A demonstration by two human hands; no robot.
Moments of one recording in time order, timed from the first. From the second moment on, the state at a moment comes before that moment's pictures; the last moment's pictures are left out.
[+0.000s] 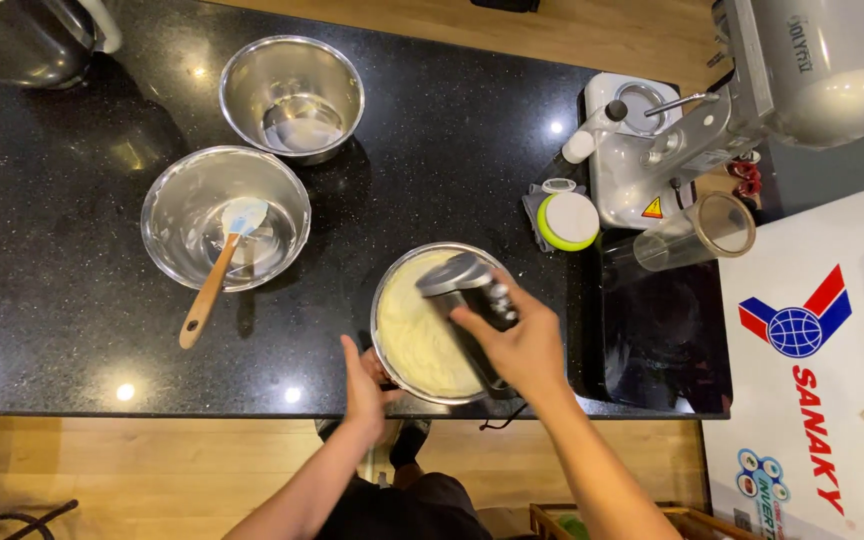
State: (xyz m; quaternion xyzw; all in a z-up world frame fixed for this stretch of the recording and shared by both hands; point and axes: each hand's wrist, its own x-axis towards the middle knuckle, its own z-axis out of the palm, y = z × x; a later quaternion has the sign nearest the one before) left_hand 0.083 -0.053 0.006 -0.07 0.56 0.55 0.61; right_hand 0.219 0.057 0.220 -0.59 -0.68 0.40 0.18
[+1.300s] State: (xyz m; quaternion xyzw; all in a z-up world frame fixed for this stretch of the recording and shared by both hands) left_hand 0.080 -0.053 0.008 -0.02 0.58 0.58 0.57; right_hand 0.216 0.010 0.230 -0.61 -0.65 0.44 0.10
